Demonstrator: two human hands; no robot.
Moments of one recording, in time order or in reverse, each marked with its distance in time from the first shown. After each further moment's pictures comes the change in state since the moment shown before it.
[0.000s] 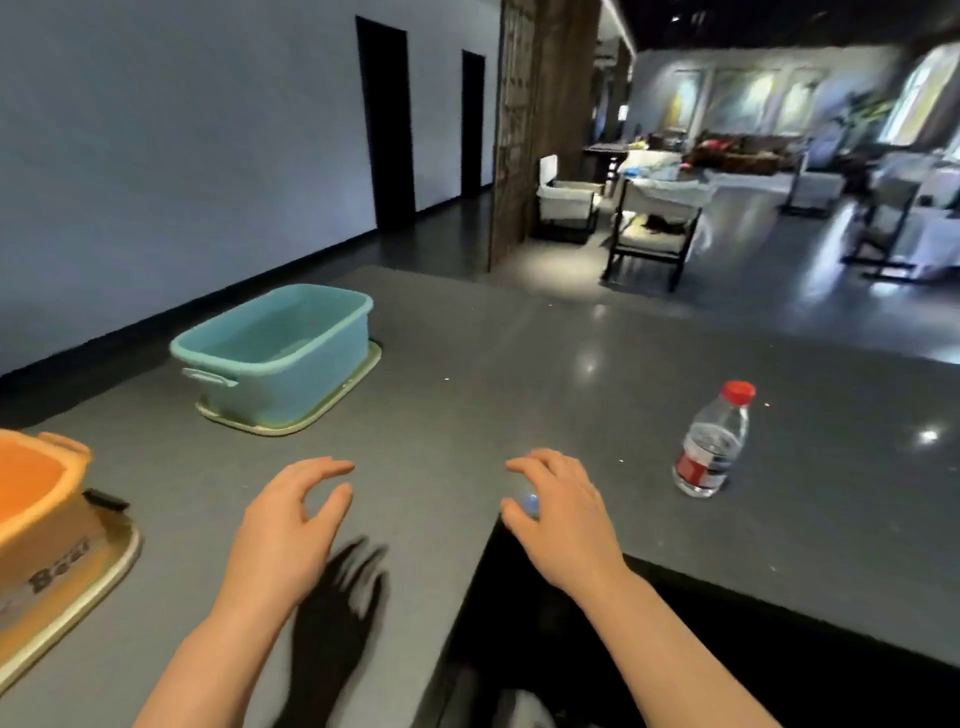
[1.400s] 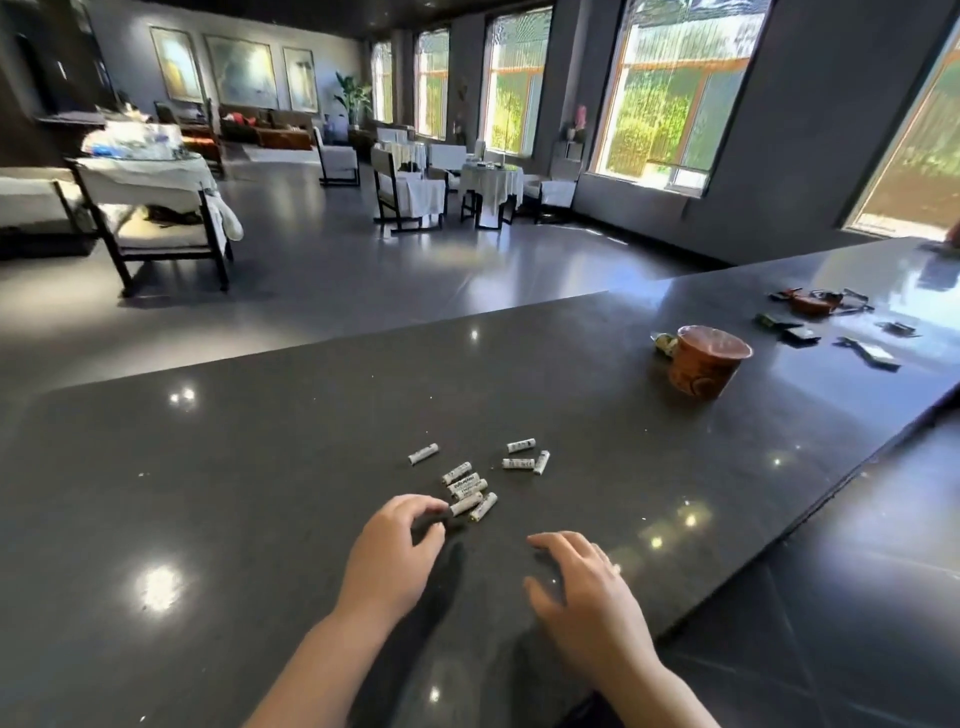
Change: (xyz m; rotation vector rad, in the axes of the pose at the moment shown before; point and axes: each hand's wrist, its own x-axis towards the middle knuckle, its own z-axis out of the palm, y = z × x) left_hand -0.166 0.509 0.634 -0.313 -0.917 0.575; right_hand -0.232 0.543 -0.350 -0.226 0.336 0.906
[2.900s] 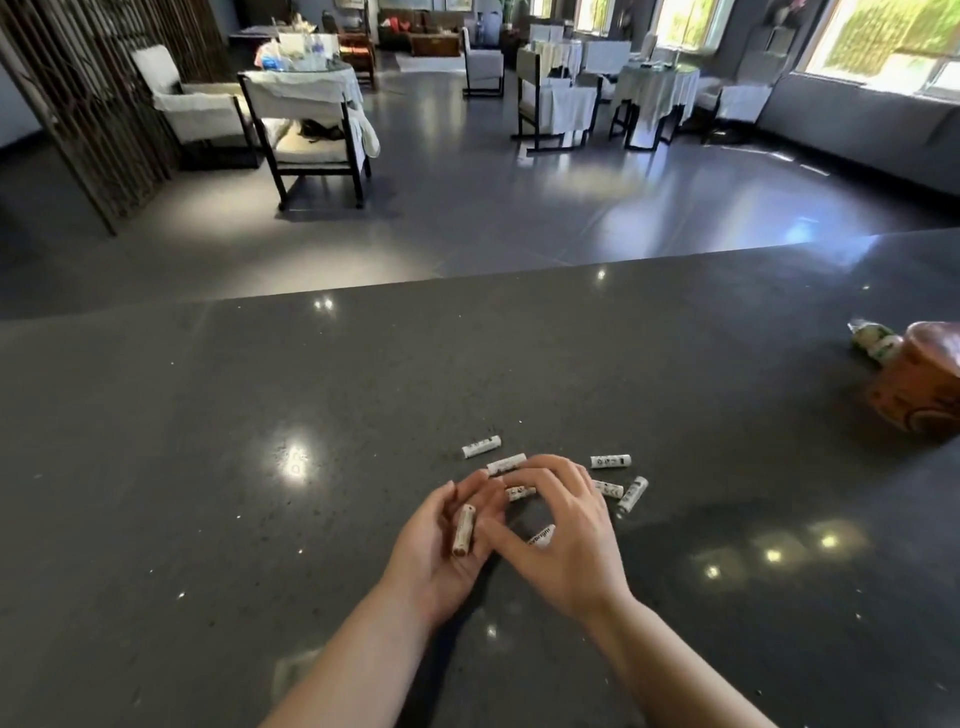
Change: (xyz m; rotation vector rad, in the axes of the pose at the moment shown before) left_hand 0.078 -0.008 0.050 -1.667 0.149 -0.908; right_hand 0.152 0.000 0.063 0.342 0.046 -0.414
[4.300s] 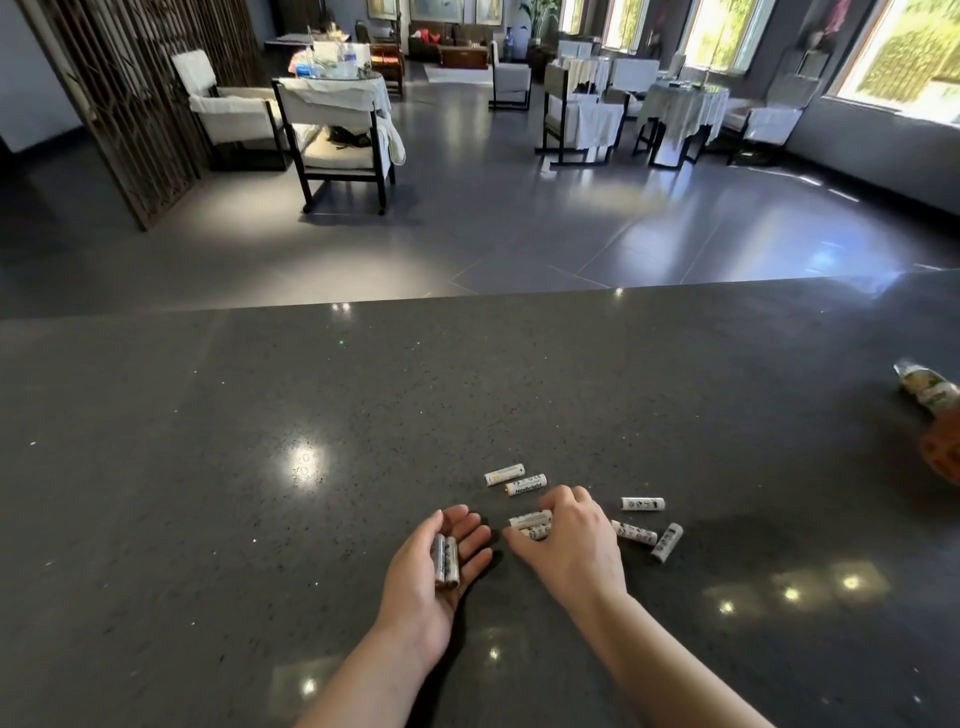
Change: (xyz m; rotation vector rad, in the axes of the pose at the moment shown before) left_hand 0.018 0.019 -0.023 0.154 0.187 0.253; right_hand 0.042 0.025 0.041 -0.286 -0.221 0.353
